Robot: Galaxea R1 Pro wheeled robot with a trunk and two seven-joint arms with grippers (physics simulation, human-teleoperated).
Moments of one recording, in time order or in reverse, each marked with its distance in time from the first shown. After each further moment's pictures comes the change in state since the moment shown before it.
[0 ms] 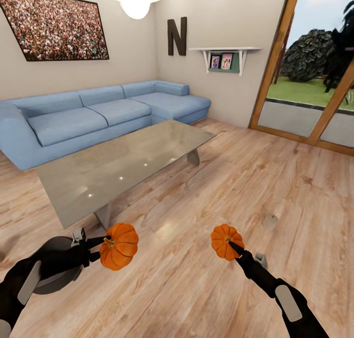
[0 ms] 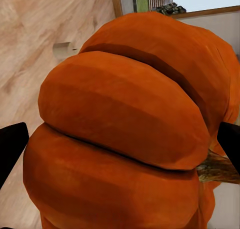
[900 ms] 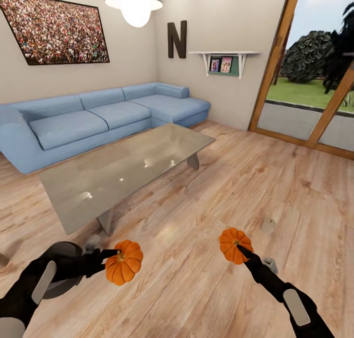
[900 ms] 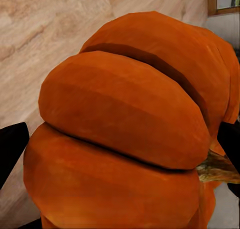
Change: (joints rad) left arm -0.004 -0.063 -0.014 0.002 -0.051 -0.018 0.408; right arm 0.016 -0.021 -0.051 -0.009 0.012 -0.016 -0.055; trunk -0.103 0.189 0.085
